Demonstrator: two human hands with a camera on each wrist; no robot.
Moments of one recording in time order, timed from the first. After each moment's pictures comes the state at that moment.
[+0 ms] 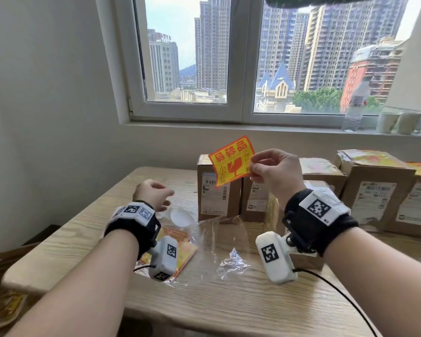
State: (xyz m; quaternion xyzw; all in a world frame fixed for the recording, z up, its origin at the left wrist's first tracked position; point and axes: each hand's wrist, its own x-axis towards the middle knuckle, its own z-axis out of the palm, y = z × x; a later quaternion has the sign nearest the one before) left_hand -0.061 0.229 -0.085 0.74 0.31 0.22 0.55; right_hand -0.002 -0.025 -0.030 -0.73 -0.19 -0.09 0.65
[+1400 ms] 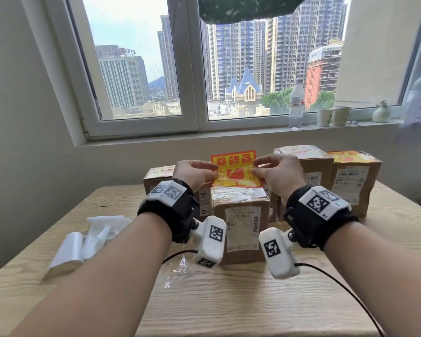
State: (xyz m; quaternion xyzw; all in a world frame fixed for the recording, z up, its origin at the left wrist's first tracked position) left_hand -0.019 0.022 -0.005 0.74 0.11 0.13 0.65; right_hand 0.017 -0.156 -0.019 -0.77 -0.08 -0.10 0.63
